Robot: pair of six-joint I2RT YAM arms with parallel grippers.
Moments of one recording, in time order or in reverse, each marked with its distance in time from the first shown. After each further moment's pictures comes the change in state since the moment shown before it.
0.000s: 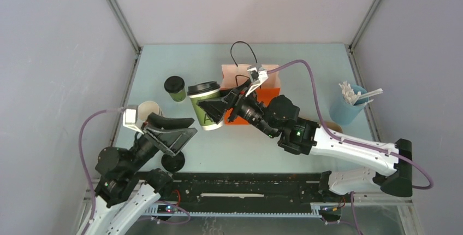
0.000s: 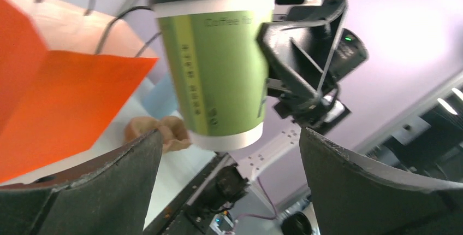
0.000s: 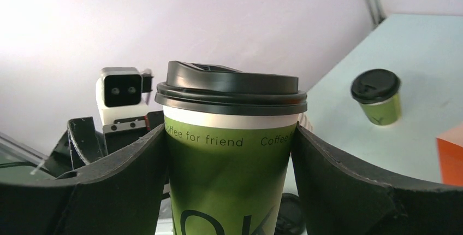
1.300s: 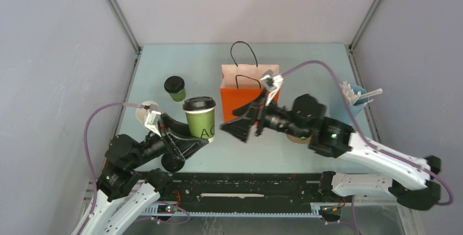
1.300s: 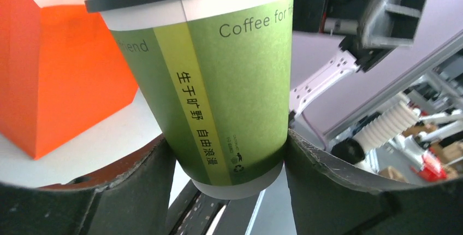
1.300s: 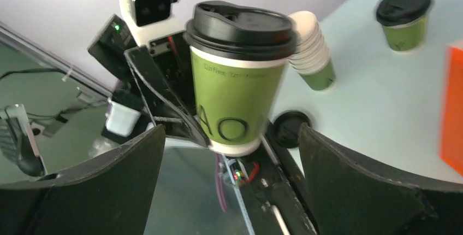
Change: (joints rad) left arm 0.001 0.116 0.019 -0.070 0.225 0.254; right arm -0.017 -0.154 -0.014 -0.308 -0.234 0.051
